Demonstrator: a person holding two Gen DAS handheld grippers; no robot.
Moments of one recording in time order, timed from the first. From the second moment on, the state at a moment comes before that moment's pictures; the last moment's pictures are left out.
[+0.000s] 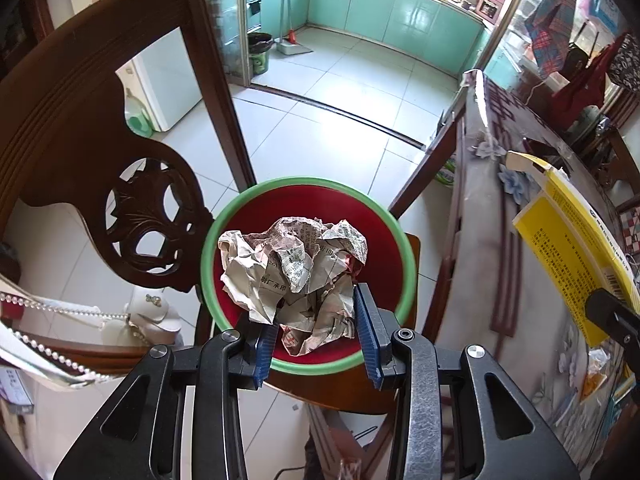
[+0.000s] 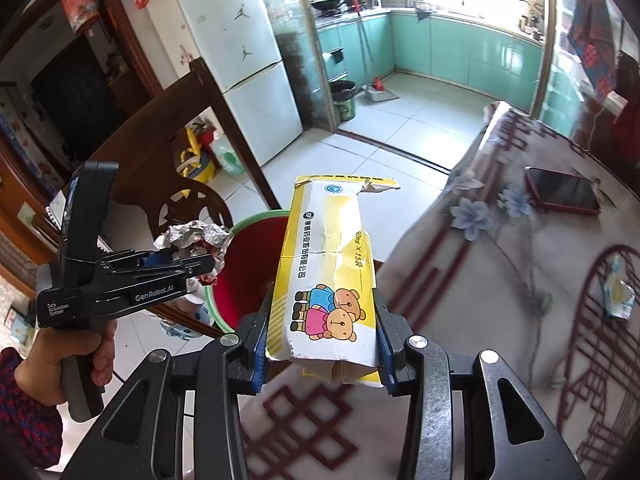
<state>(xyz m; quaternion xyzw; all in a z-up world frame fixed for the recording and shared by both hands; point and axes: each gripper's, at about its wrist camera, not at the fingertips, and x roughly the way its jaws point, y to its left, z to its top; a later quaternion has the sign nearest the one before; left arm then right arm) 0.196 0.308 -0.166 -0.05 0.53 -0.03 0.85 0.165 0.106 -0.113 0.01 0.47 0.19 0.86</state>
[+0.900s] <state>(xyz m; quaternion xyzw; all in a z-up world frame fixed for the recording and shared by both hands) 0.227 0.333 -0.181 -0.05 0.53 0.01 0.85 0.202 0.177 -0.142 -0.04 0.48 0.26 0.84</state>
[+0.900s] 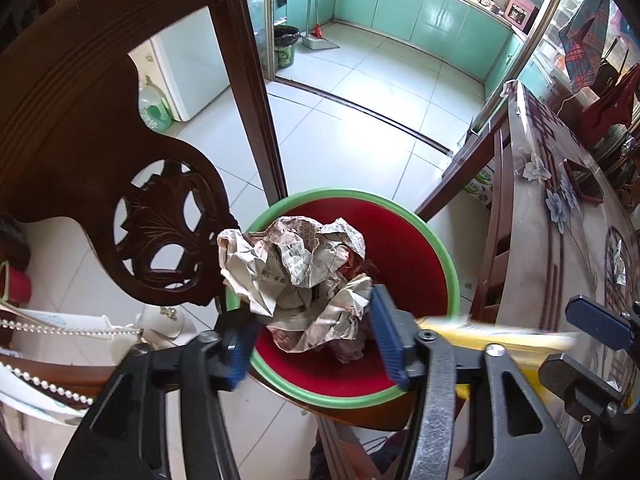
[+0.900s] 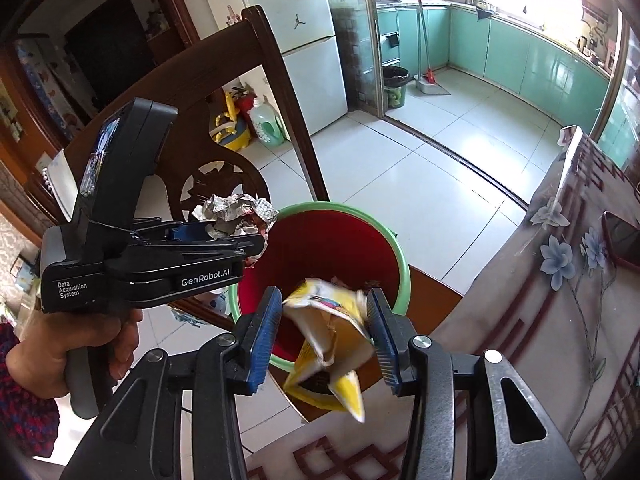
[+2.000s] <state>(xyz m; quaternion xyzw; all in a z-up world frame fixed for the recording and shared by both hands) 0.139 0.132 -0.112 0.06 0.45 -0.15 0.88 0.034 -0.083 -0.114 0.04 0.48 0.05 0.88</state>
